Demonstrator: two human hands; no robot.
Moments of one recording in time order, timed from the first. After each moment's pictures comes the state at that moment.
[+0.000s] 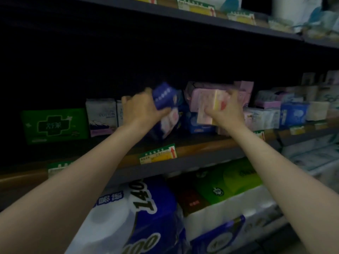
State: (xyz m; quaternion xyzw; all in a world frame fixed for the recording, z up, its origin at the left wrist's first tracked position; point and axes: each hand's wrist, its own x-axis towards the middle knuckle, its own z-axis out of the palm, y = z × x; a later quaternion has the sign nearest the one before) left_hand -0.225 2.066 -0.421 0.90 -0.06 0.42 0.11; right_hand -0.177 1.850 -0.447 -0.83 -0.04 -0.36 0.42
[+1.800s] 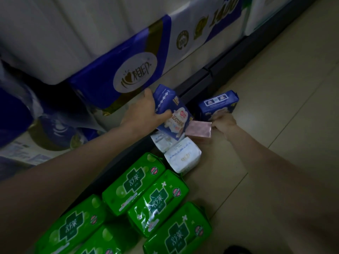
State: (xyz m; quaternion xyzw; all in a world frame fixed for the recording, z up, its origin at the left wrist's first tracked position) left_hand -0.243 1.877 -0.886 0.96 -0.20 -0.07 0.21; right_hand -0.258 1.660 -1.038 -0.74 0.41 0.04 0.53
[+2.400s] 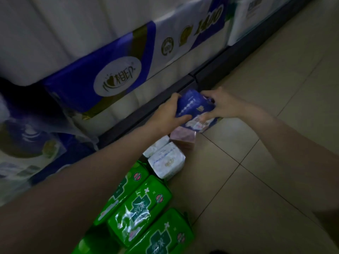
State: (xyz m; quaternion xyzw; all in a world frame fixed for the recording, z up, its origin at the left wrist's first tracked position) left_hand -0.241 1.807 -0.916 0.88 -0.30 -0.16 0.33; right_hand -0.266 1.616 -0.925 -0.96 -0.03 0.10 0.27
